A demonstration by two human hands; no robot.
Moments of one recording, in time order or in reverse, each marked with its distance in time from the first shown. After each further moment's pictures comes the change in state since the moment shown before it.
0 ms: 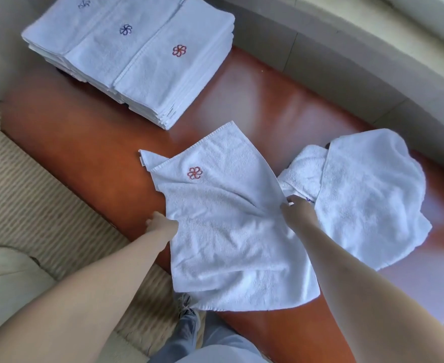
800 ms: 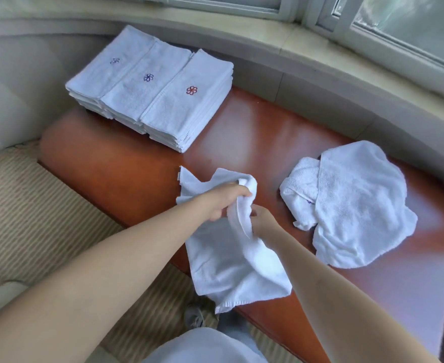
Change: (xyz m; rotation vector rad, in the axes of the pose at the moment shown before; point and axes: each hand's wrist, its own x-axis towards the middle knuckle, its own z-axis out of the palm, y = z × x) left_hand -0.153 0.094 -0.063 -0.286 -0.660 0.442; right_hand -0.129 -0.072 0.052 0.411 -0.302 -0.253
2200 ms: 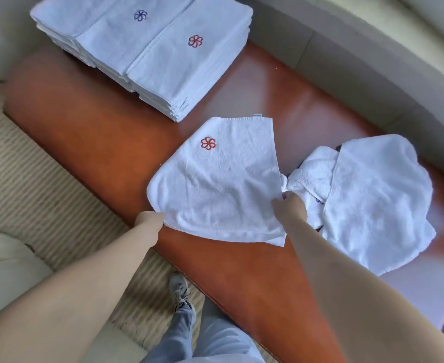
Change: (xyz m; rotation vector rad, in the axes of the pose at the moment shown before) left_hand 0.092 -0.189 -0.111 -0.309 0.798 -0.427; right_hand 0.095 0.039 -0.062 -0.422 0.349 0.299
